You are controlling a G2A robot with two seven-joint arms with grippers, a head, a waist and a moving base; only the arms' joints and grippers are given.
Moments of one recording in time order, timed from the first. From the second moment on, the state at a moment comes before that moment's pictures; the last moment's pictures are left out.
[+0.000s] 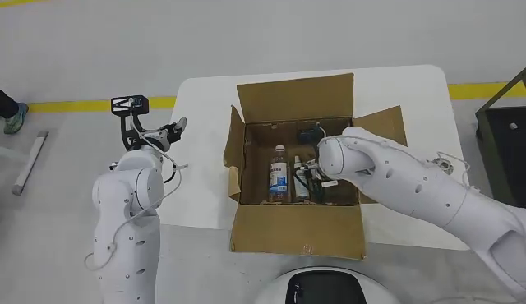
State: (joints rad) left arm 0.97 -1.25 -1.54 -1.79 1.36 0.08 -0.89; right arm -0.40 -1.20 0.42 -1.34 -0.36 0.69 1.13
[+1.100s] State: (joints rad) left arm 0.97 -1.25 -1.54 -1.79 1.36 0.08 -0.89; right arm -0.41 -1.28 0.46 -1.27 -0.37 0.65 1.11
